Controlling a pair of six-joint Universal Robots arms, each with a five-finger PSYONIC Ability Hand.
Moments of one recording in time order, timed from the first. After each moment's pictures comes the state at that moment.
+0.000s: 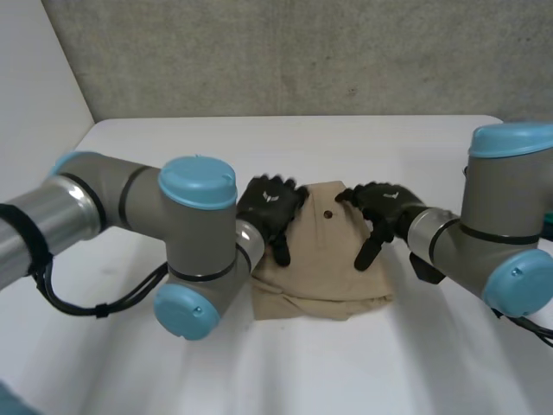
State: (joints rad) left arm 3.99 -2.38 -1.02 3.10 -1.62 3.39; right arm 1.95 -0.97 1.28 0.17 1.33 3.00; left_hand 0.19 0.20 0.21 0.20 0.04; right_hand 0.22 0.21 0.20 0.20 0.04
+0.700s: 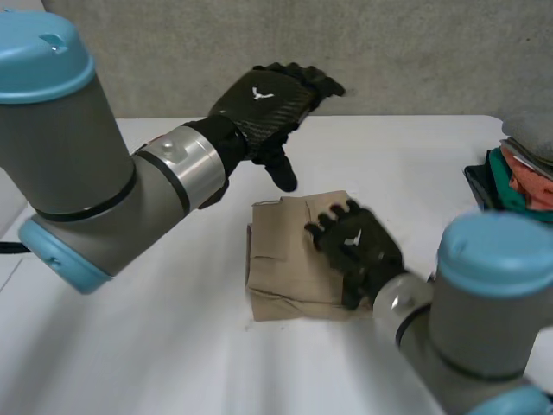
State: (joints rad) left arm 4.10 -1.96 -1.12 3.09 -1.18 3.32; right arm 2.21 -1.23 1.73 -0.20 1.55 2.66; left_hand 0.21 0.20 0.21 0.20 0.04; right_hand 0.20 0.19 0.20 0.20 0.04
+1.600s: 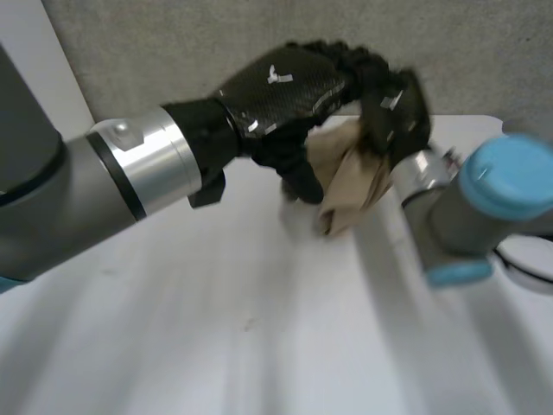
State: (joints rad) left arm 4.14 -1.79 -1.16 3.05 -0.90 3.26; right arm 2.02 -1.05 1.33 -0.60 1.51 2.68; left_hand 0.21 0.20 0.21 0.20 0.04; right_hand 1.12 1.17 1.18 1.20 0.96
